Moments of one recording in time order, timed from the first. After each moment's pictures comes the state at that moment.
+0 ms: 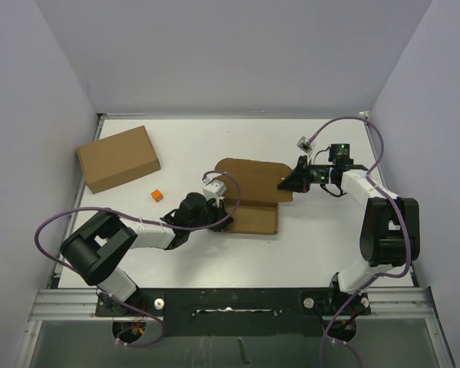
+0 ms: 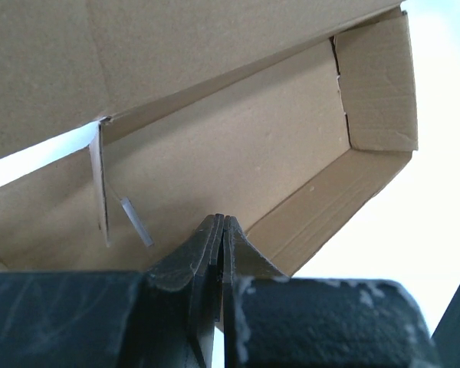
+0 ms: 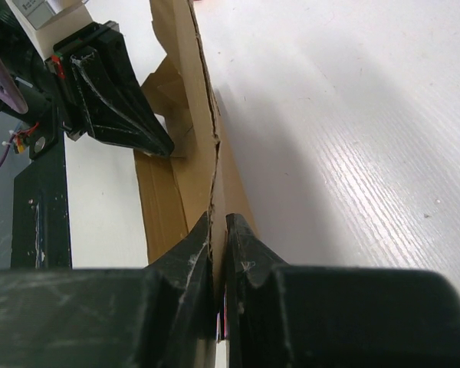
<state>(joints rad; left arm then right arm) -0.76 1.59 0.55 0.57 0.16 -0.45 -0.01 1.63 1.02 -0.32 -1.21 -0.39</state>
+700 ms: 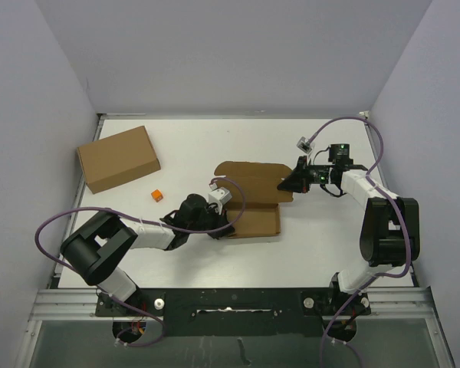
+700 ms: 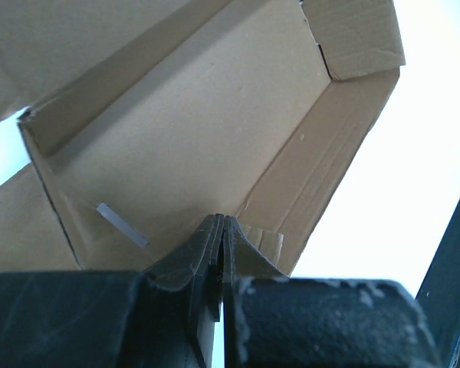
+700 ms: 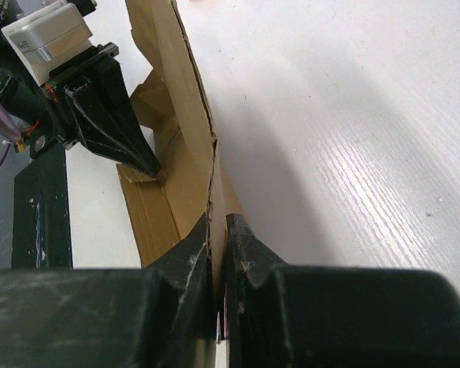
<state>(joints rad) -0.76 1.59 0.53 0.52 0.31 -0.37 -0.01 1.63 1.02 -0.33 -1.21 -0.40</state>
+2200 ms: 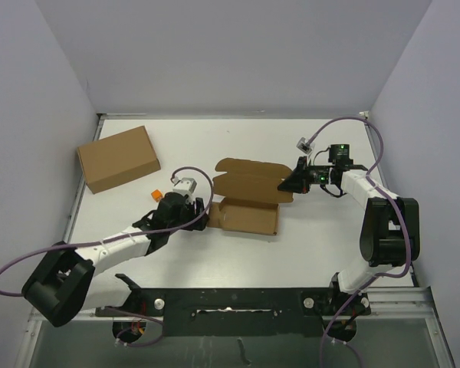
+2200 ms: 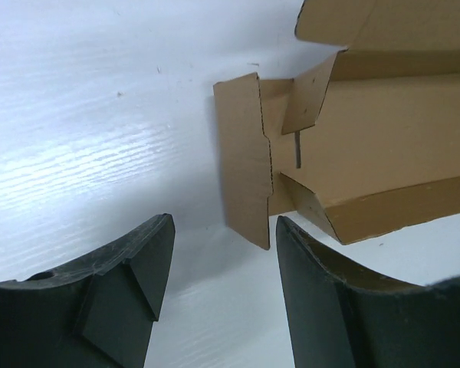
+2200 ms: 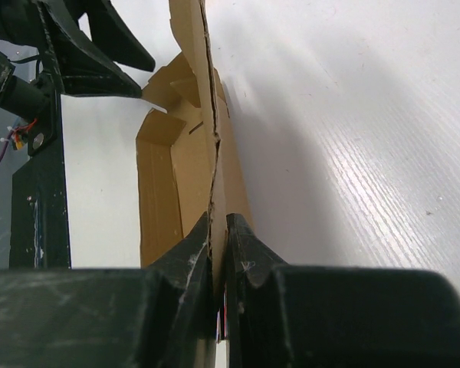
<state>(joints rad) -0.64 1.21 0.46 0.15 -0.07 -0.47 0.00 1.63 1.02 -0.35 -1.21 -0.41</state>
